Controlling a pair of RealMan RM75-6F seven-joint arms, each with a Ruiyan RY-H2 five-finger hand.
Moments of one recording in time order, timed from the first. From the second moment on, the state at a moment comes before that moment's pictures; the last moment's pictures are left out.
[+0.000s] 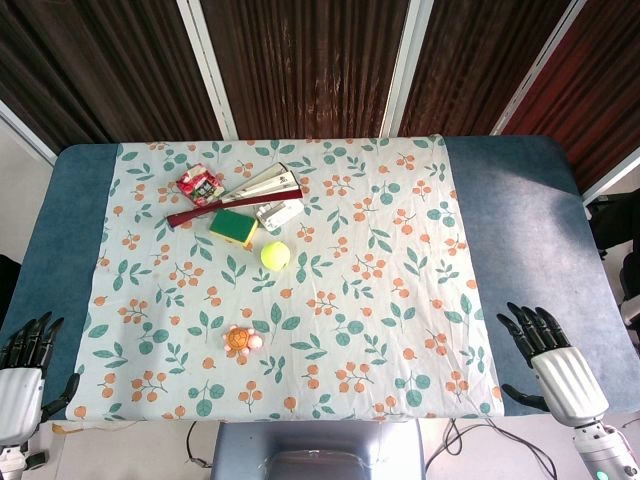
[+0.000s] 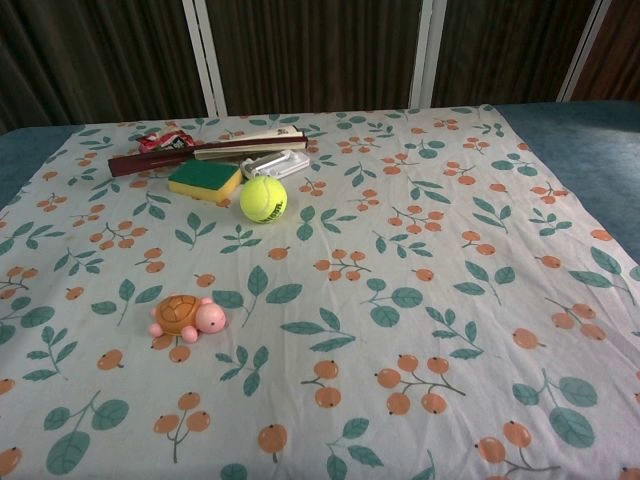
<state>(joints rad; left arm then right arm) 0.03 -1.19 -0.01 -1.63 1.62 1.64 0.17 0.07 -1.05 -0.07 -1.67 -1.75 1.50 -0.04</state>
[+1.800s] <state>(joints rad) -0.36 -1.79 -0.04 -1.26 1.55 1.21 0.48 0.05 -1.01 -0.06 -1.69 -1.70 1.52 0.00</state>
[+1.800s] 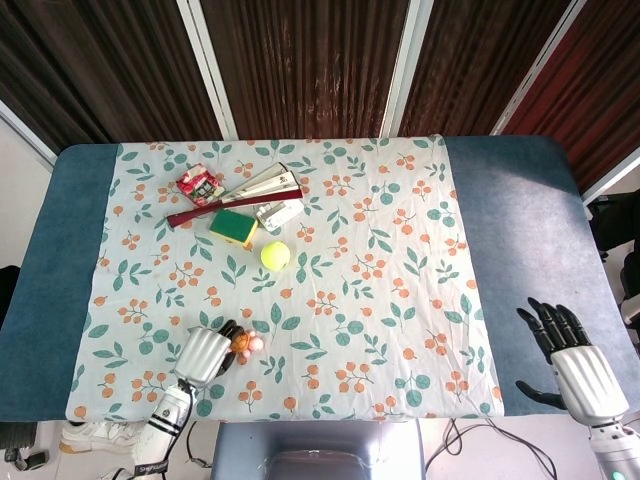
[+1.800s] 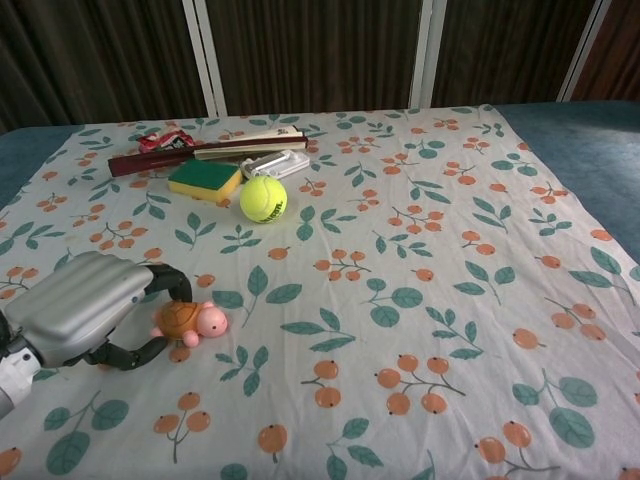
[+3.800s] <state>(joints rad) -0.45 -1.83 -0.01 -1.19 1.58 1.20 0.47 0.04 -1.00 -0.06 -1.70 -1.70 1.52 0.01</state>
